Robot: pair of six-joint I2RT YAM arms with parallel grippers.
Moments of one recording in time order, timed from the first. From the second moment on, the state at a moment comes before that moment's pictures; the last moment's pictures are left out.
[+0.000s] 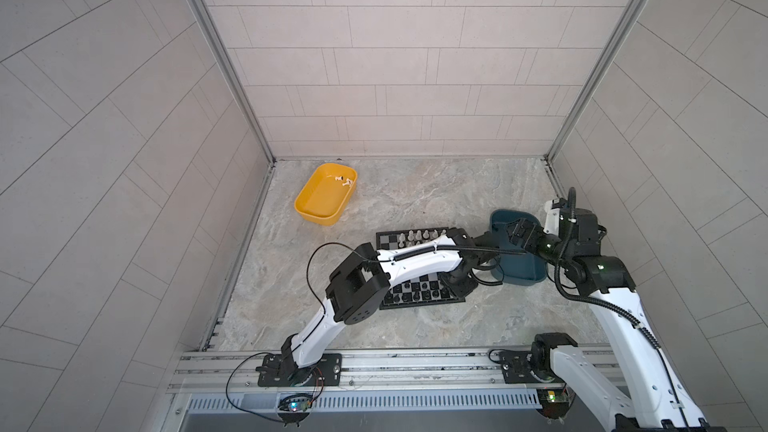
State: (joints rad) left arm -1.13 2.19 1.86 -1.13 0.06 -0.15; right arm -0.02 0.82 0.87 -0.75 -0.16 0.50
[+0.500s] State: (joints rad) left arm -0.90 1.54 1.56 -0.87 0.13 -0.25; right arm -0.05 1.20 0.83 -0.57 -0.05 0.55
